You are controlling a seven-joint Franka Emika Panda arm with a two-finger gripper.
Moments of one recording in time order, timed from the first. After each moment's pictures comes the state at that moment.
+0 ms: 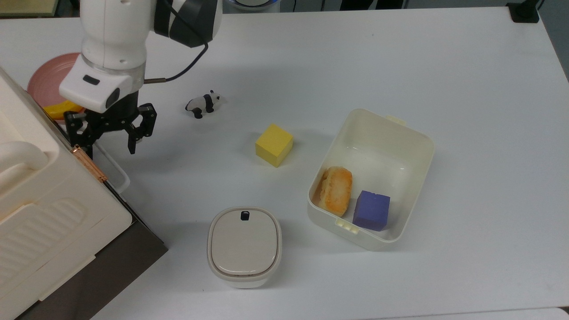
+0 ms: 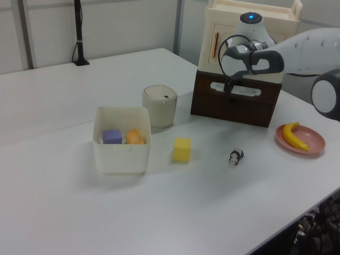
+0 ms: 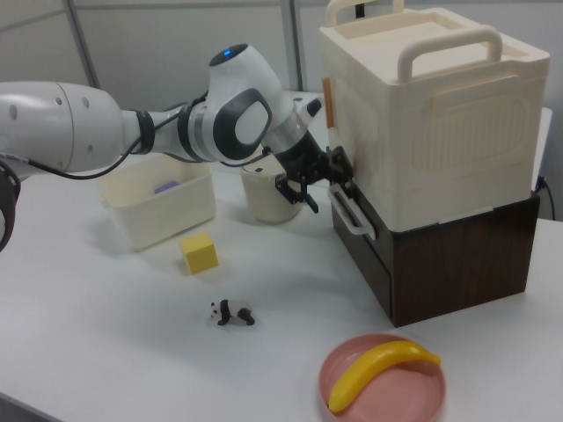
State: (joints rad) arm -0.01 0.43 -0.26 -1.55 -0.18 2.35 -0.60
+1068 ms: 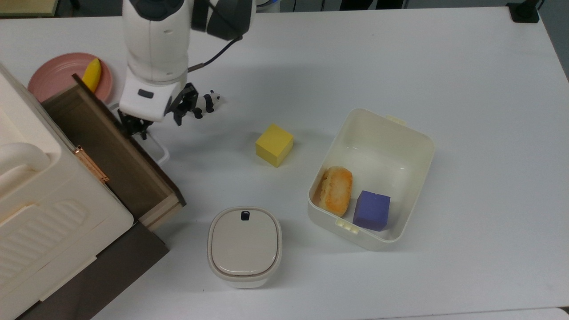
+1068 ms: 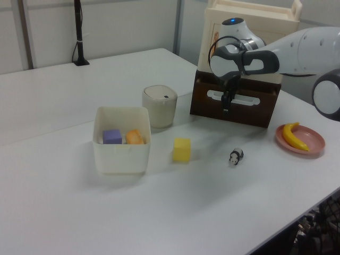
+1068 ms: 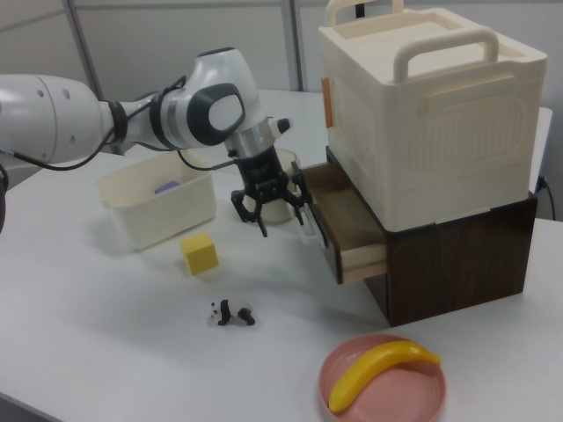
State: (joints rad) arm 0.03 0.39 -0.19 -1.56 -0.19 1.99 -0.68
